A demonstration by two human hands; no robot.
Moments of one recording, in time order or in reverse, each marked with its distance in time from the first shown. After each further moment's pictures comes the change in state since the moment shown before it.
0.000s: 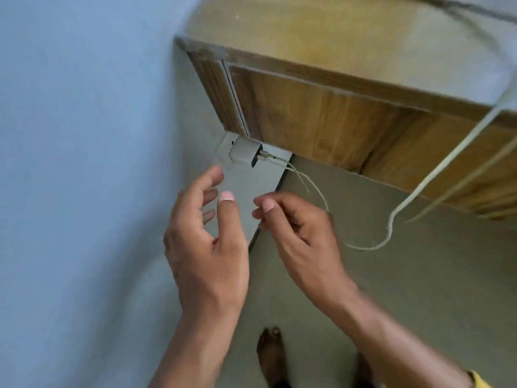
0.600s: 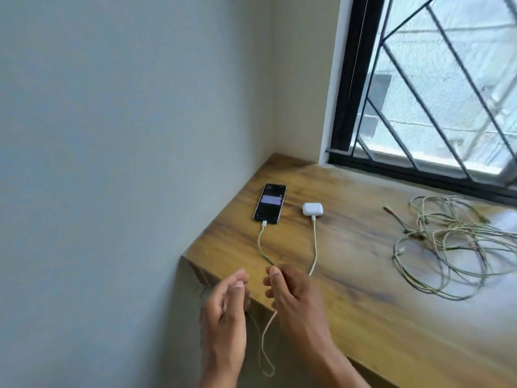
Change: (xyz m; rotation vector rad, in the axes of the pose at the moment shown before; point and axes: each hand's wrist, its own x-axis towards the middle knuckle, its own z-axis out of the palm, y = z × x) left_hand -0.038 0.285 0.027 -0.418 -0.089 -0.282; right_hand 0.012 -0.267 -0.196 -0.105 0.075 -0.012
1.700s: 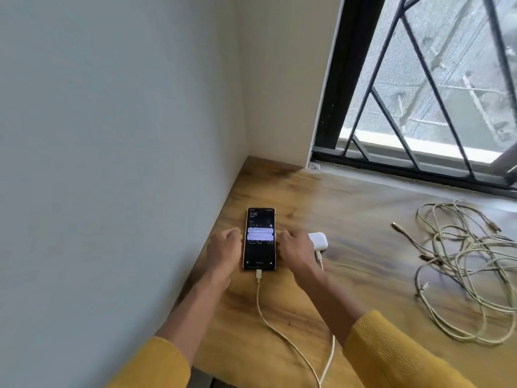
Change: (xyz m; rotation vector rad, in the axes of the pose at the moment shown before) left_hand 0.319 0.025 0.126 0.431 -0.299 -0.219; right_hand 0.297 0.028 0.033 -0.039 0.228 0.526
